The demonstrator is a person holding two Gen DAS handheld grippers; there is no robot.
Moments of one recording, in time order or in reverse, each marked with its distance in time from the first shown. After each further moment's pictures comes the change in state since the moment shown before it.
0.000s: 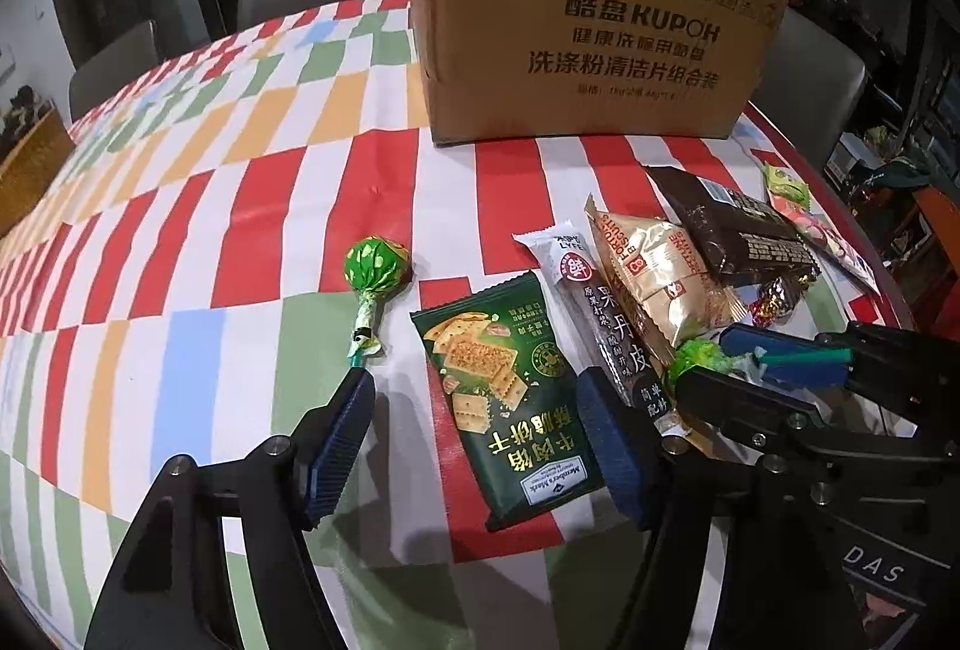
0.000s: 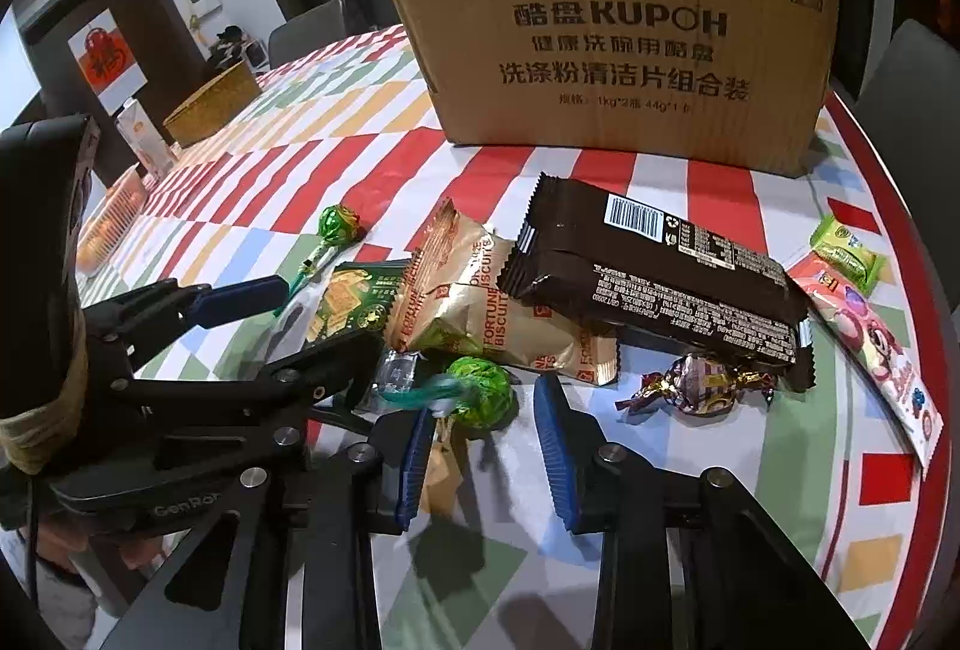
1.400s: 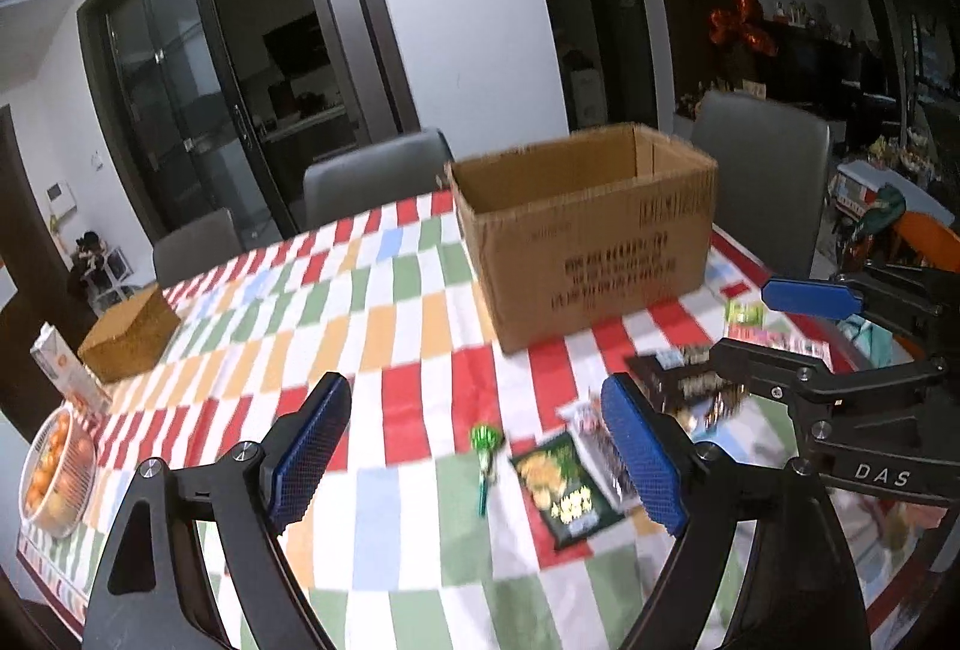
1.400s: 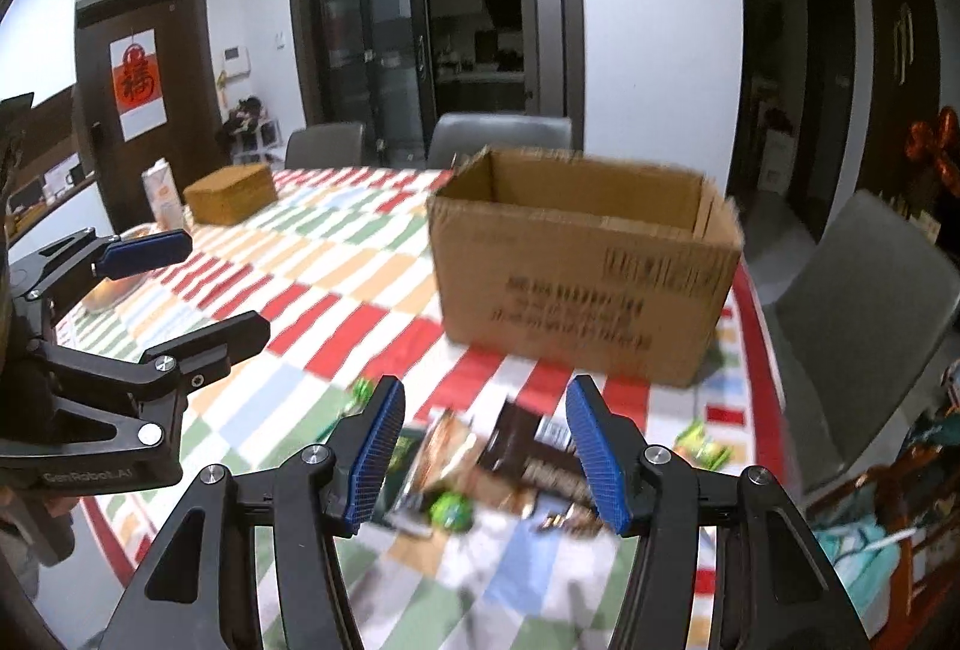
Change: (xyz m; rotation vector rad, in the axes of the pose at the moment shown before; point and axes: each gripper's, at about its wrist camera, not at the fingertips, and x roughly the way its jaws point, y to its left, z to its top) left arm -0.149 -0.010 0.019 0.152 -0.354 0.163; right arm -0.126 0.022 0.031 -0.149 -0.309 -0.108
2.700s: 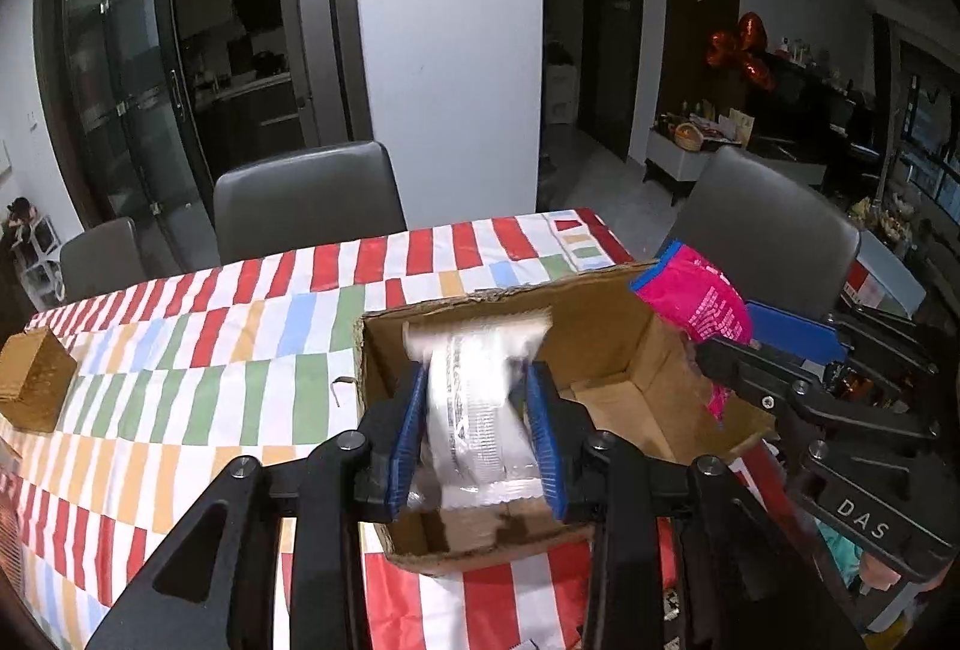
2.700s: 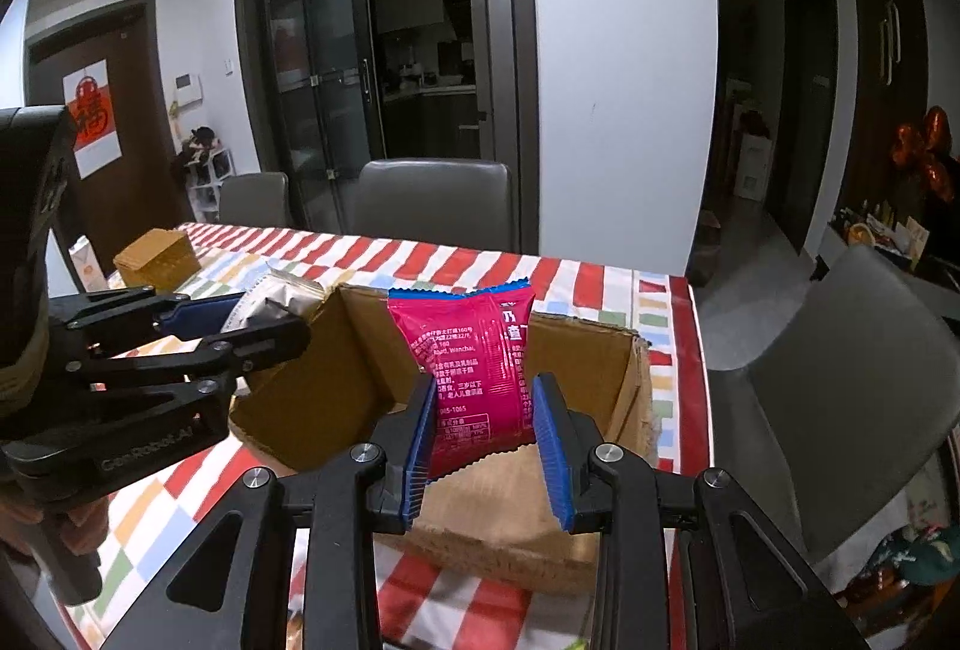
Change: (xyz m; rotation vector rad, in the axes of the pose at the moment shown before) left arm 0.158 0.011 0.173 -0.112 0.059 -0.151; right arm 0.088 -0.106 0.132 0.039 -0.027 -0.063
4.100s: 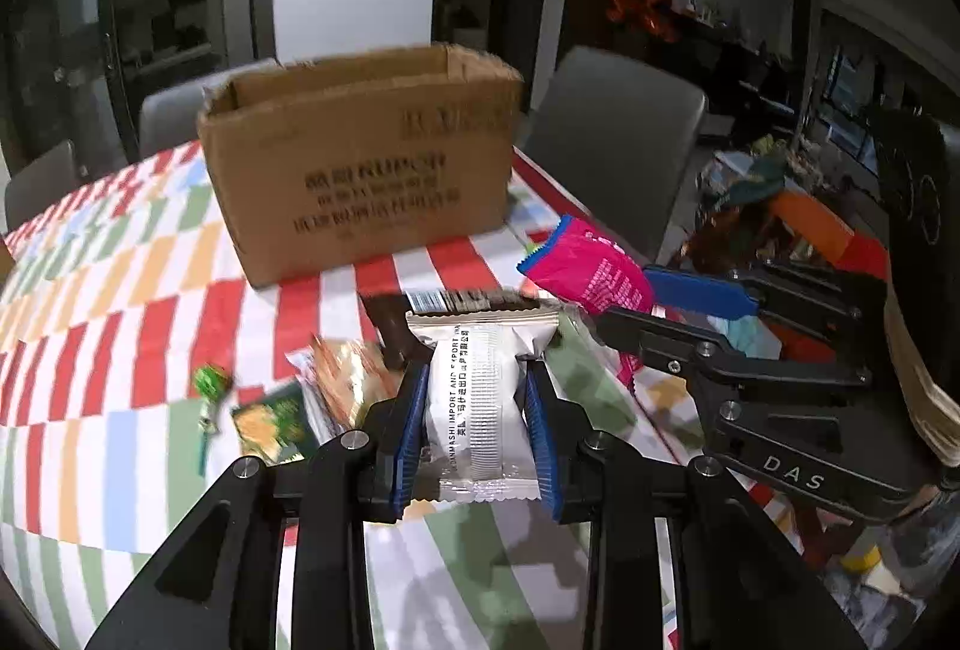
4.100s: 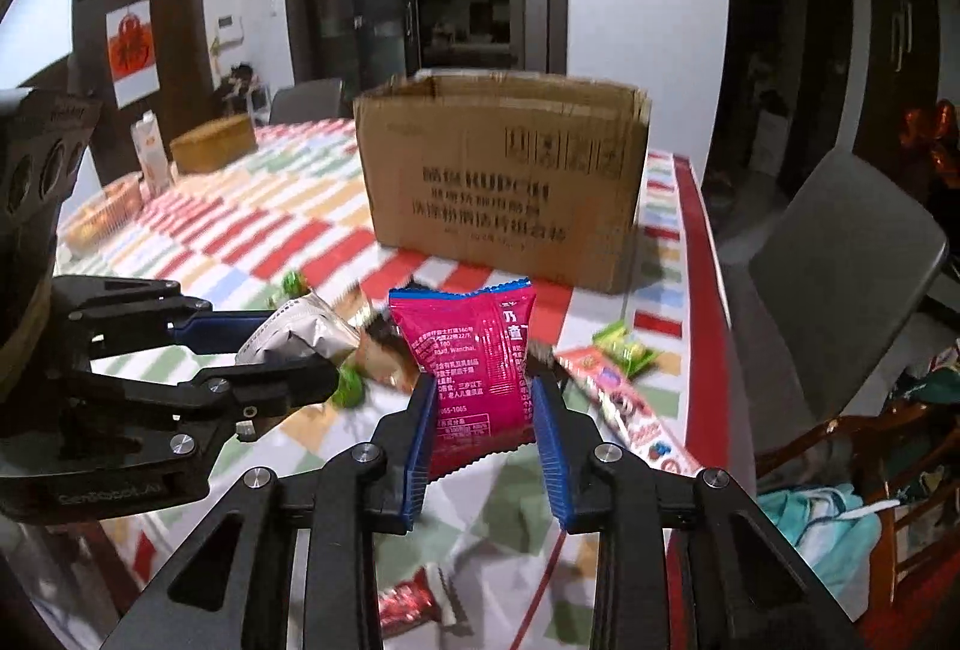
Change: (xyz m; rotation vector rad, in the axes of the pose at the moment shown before) left arm -0.100 -0.088 -0.203 0.059 0.051 -0.215; right arm -0.108 0.031 -0.192 -0.063 0.064 0.037
